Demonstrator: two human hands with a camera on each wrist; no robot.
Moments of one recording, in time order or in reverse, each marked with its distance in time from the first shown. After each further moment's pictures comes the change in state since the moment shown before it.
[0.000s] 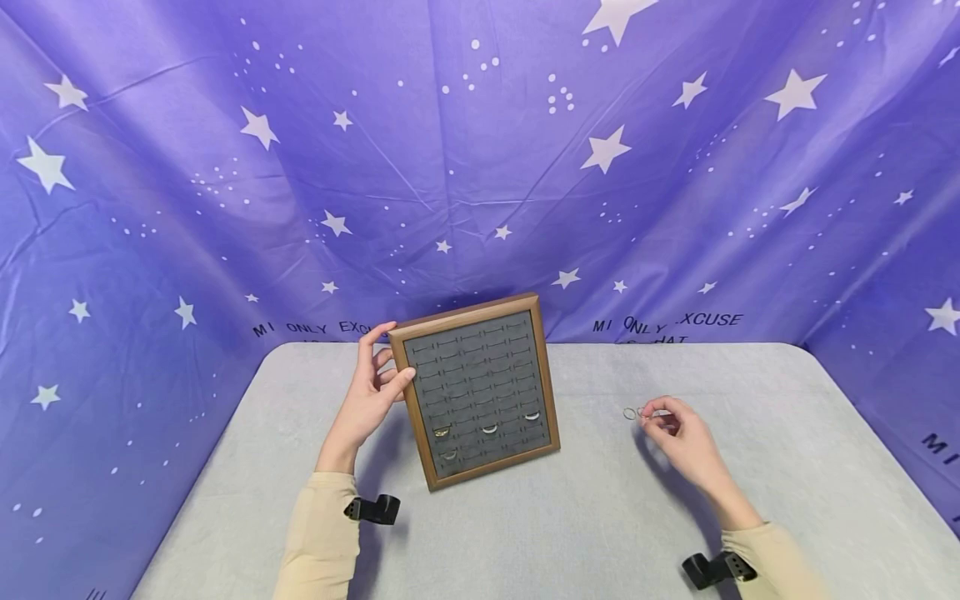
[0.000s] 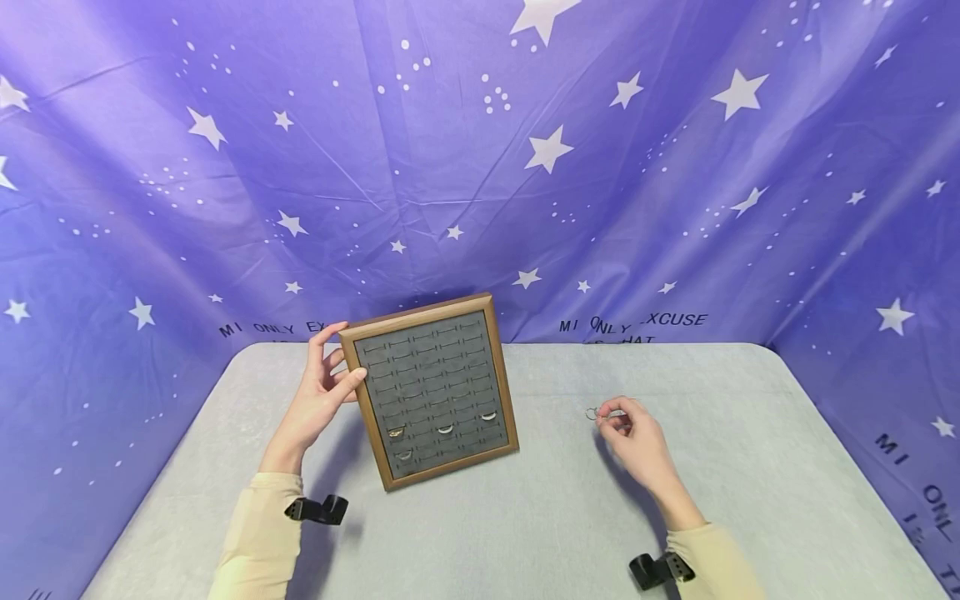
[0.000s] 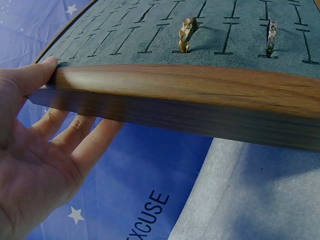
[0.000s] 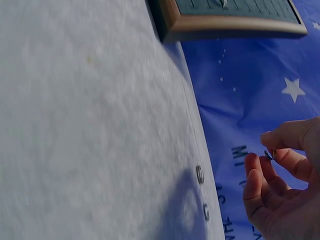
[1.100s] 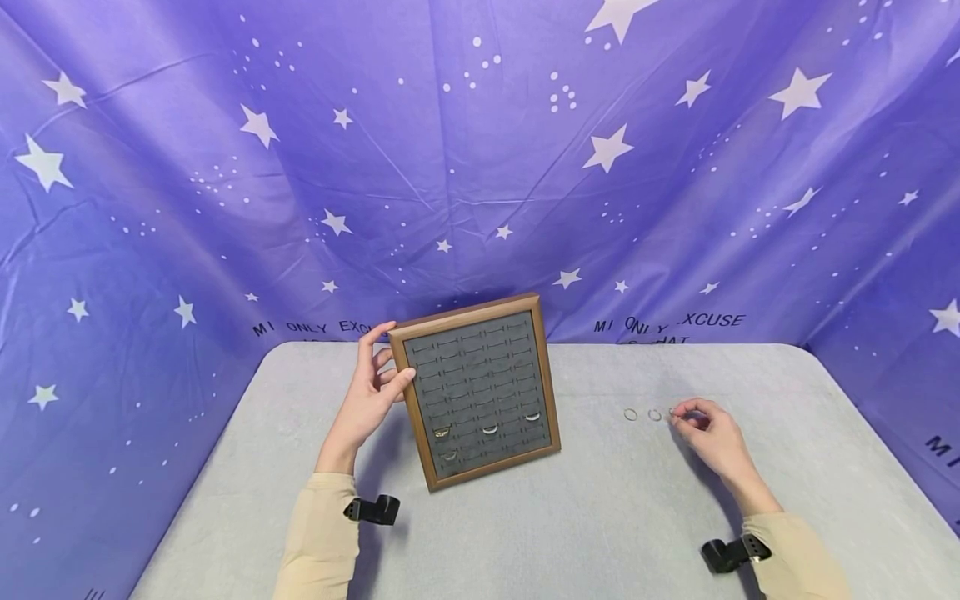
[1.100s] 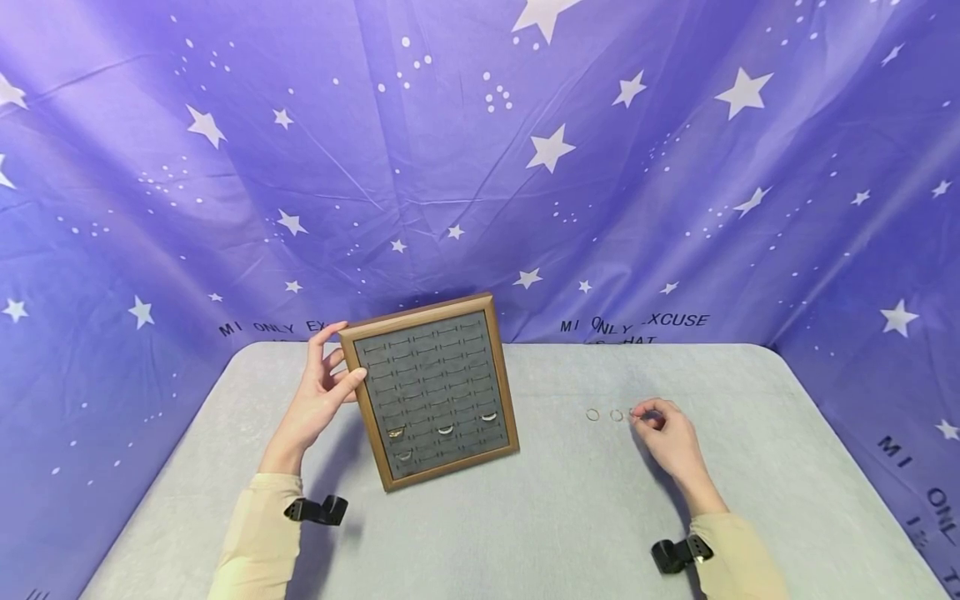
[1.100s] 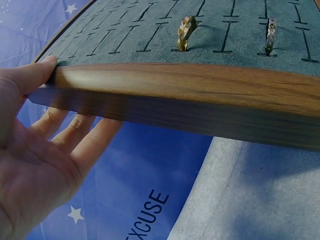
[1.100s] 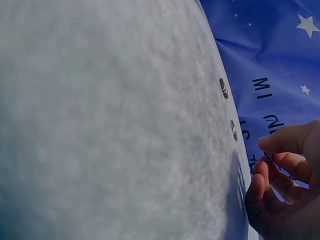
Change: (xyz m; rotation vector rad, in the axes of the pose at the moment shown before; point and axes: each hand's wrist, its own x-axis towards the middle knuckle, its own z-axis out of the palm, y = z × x) left_hand 0.000 0.000 0.000 0.023 0.002 0.002; right_hand 0.010 0.050 -0.025 -0.144 0.107 0.082
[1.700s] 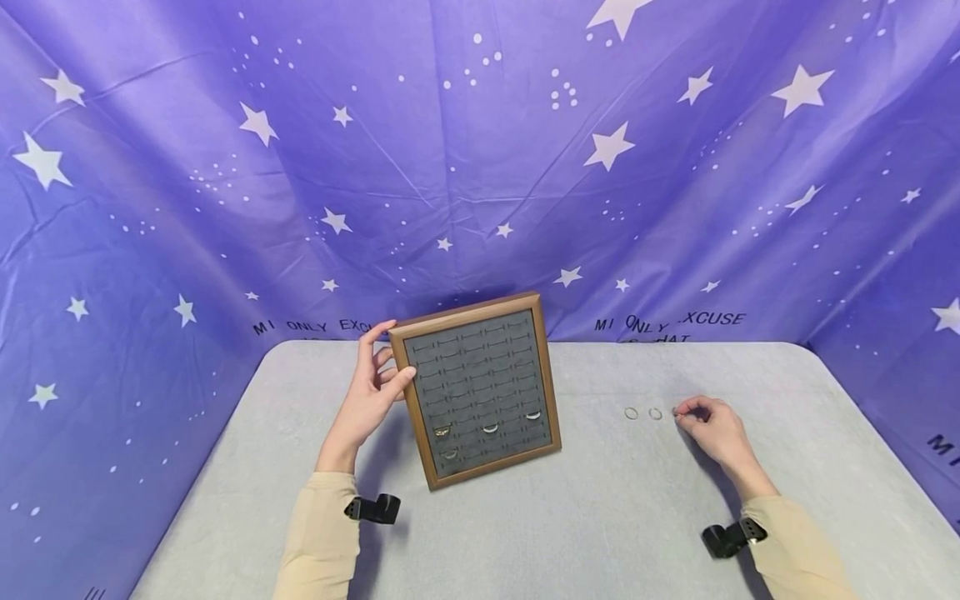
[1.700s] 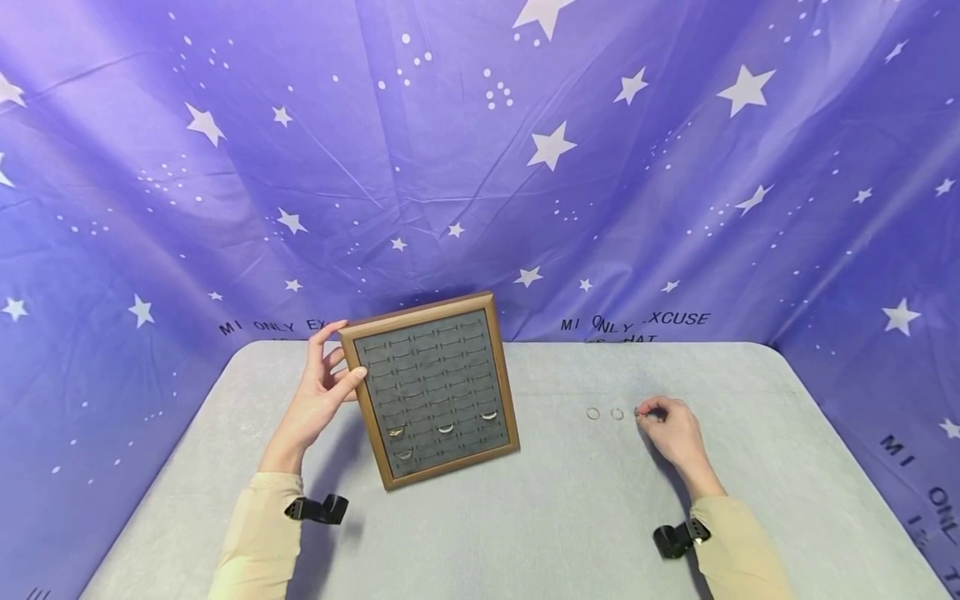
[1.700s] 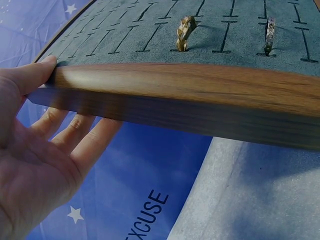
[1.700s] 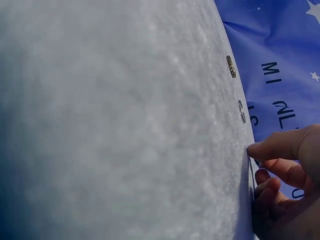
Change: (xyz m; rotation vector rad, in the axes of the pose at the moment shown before) left_hand 0.000 -0.001 -0.001 0.007 -0.002 0.004; right_hand 0.012 0.009 -0.003 -0.130 -0.043 -0.001
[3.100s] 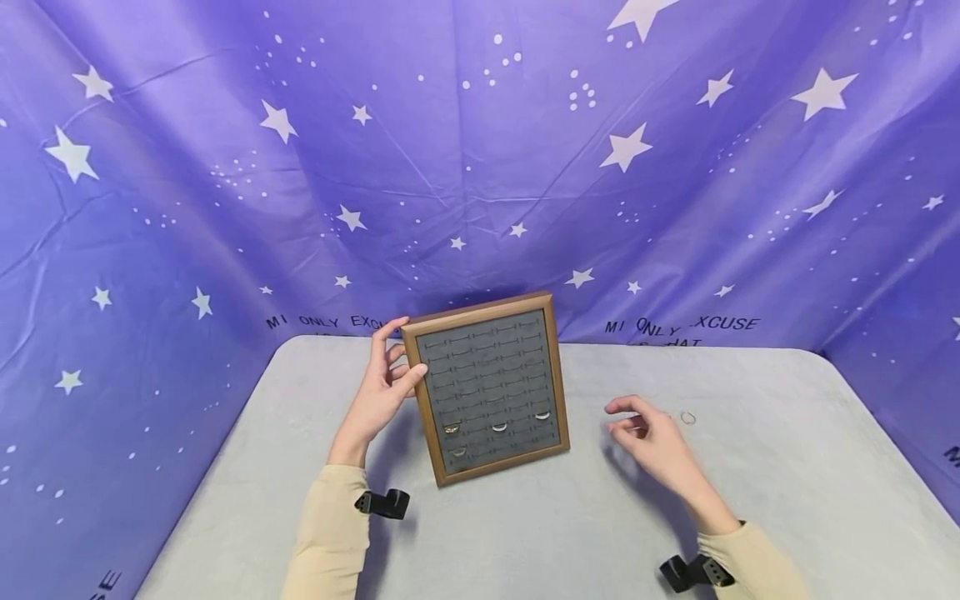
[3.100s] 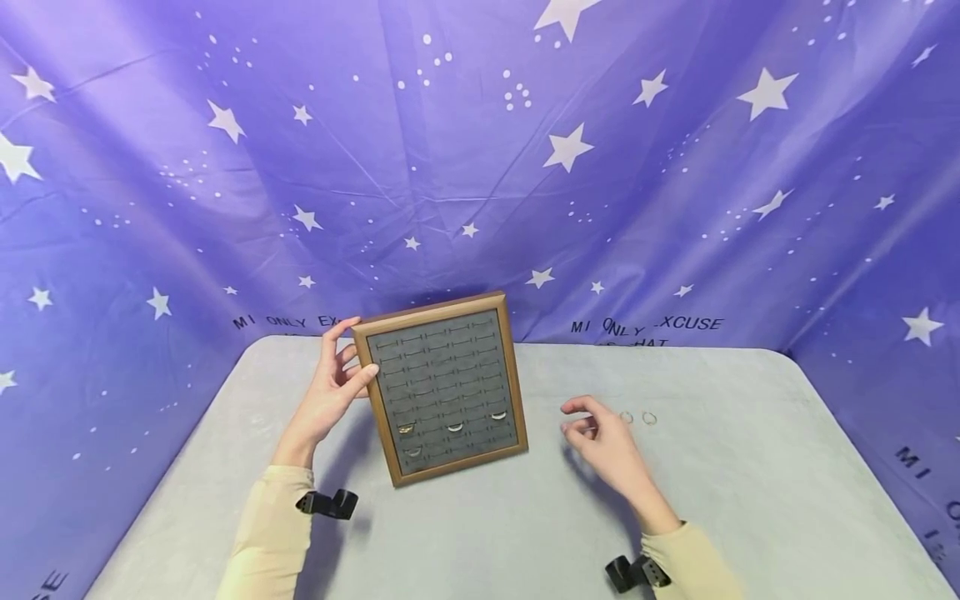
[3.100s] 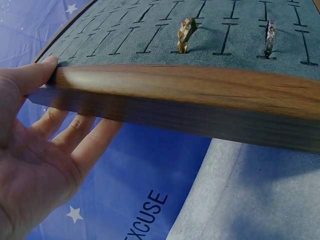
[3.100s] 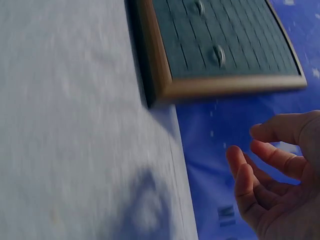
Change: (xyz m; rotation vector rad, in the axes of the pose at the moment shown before) left_hand 0.000 0.001 0.000 -0.026 -0.003 -0.016; right_hand -0.030 -0.110 0.033 0.303 -0.195 -0.172
